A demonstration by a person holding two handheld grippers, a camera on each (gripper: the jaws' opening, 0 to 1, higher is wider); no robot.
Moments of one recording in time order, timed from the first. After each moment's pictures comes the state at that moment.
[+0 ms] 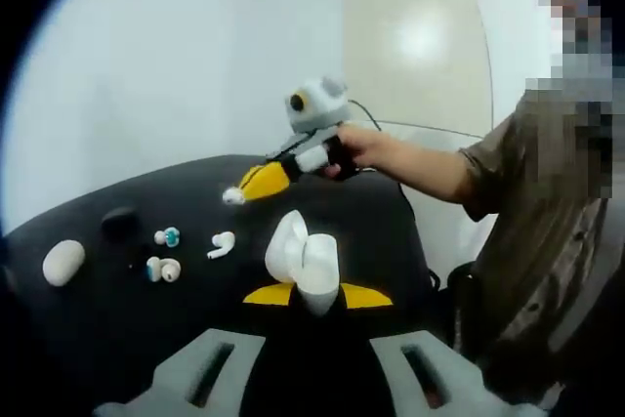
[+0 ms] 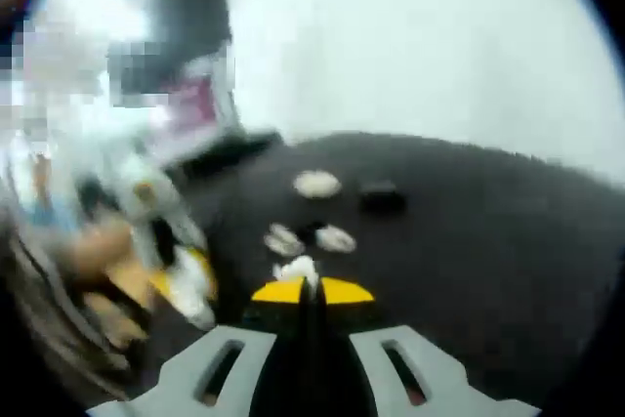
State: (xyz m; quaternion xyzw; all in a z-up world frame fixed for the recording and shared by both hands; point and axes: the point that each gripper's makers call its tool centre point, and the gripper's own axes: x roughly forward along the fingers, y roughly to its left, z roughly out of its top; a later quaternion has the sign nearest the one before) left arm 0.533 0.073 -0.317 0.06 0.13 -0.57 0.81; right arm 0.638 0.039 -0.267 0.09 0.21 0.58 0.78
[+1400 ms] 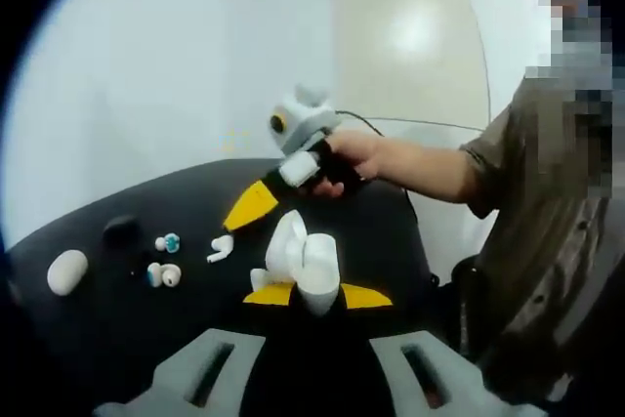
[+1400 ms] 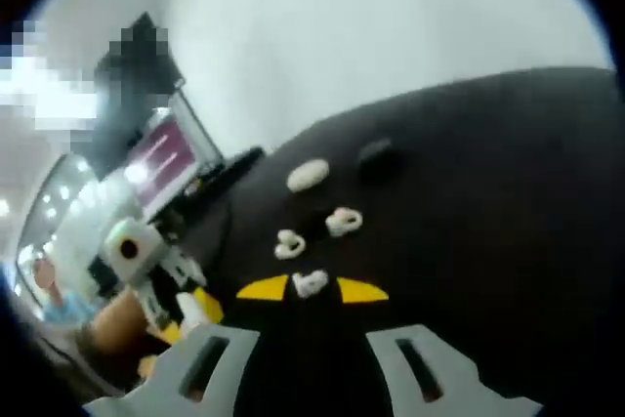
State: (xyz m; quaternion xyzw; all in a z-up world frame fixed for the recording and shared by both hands) left arm 0.538 0.078 -0.317 0.08 0.12 -0.56 0.81; right arm 0.623 0.066 -0.312 0.13 0.31 0.49 0.81
